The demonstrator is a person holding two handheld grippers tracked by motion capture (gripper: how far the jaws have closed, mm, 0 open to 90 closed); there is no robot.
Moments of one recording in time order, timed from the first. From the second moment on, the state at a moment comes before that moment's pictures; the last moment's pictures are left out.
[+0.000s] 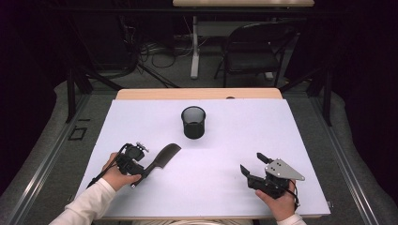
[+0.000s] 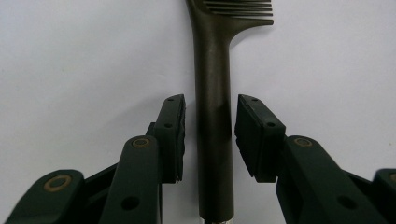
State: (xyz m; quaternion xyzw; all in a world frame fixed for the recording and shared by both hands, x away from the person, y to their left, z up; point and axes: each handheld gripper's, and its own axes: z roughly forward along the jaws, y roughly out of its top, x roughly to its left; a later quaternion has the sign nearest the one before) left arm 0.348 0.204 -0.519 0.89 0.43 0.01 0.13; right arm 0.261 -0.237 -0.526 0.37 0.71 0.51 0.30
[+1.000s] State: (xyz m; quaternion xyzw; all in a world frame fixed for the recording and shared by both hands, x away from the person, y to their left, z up) left arm 0.346 0.202 -0.527 0.89 0.43 0.01 0.13; right arm 0.262 -0.238 -0.526 0.37 0.72 0.50 0.30
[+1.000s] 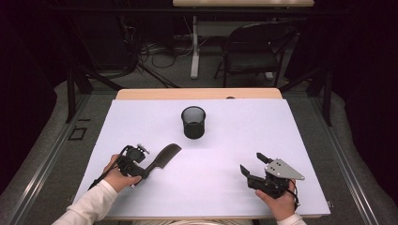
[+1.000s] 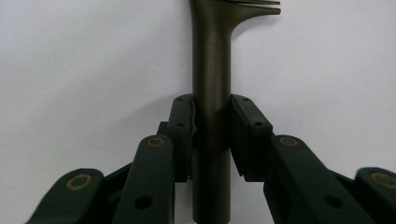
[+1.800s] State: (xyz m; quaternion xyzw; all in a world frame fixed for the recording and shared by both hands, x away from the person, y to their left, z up) left arm 0.344 0.203 -0.527 0.88 0.45 0.01 0.14; right arm 0.262 -0.239 -0.527 0.38 0.71 0.50 0.30
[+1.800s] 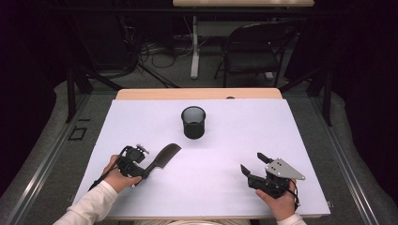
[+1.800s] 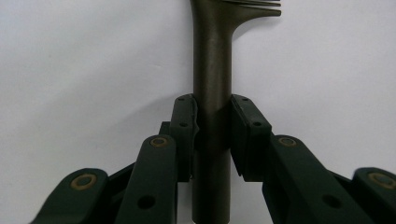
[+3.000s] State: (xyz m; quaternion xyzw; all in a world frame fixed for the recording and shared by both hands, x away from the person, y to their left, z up) left arm 0.345 0.216 -0.504 0.83 0.49 0.04 0.27; right arm 0.265 -0.243 -0.531 0.39 0.71 0.50 0.30
